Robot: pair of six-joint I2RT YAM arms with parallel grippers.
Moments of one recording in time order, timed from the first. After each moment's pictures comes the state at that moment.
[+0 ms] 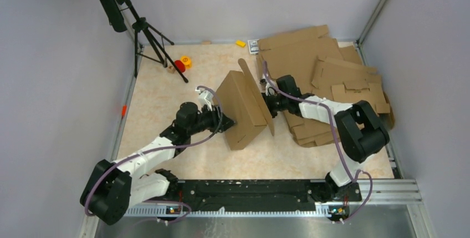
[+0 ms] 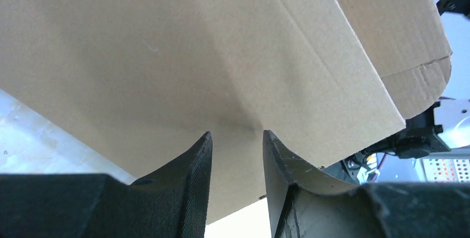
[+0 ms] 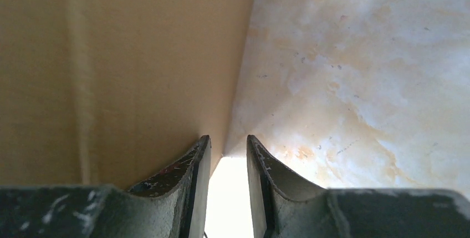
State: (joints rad) left arm -0.52 1.10 0.43 0.31 0.42 -0.63; right arm 0.51 1.69 0.92 -0.01 -0.70 0.44
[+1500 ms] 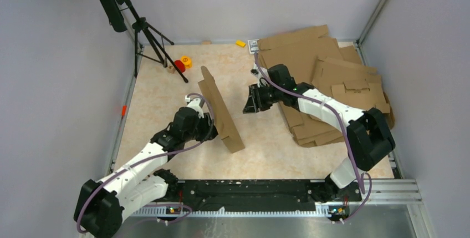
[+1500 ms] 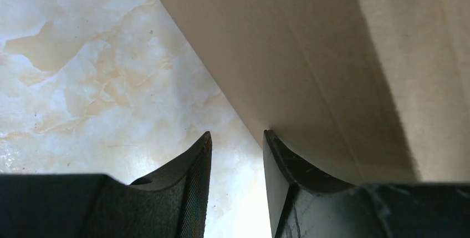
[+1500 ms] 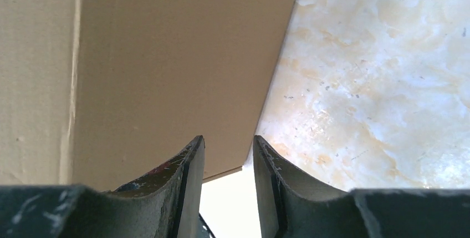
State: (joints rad) left arm -0.52 0.92 0.47 -0.23 0.11 -0.56; right arm 0.62 1.59 1.14 -0.28 -0.53 0.35
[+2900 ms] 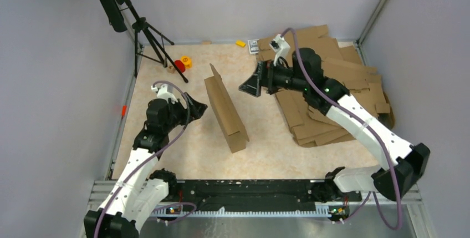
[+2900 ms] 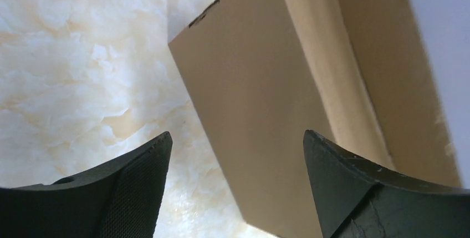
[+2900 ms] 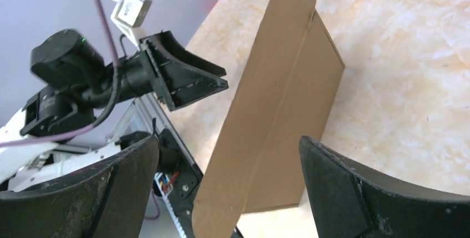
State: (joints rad) left arm -0.19 0.77 0.55 -0.20 0.22 -0.61; right arm 0.64 1.23 1.24 -0.29 -0.42 0.51
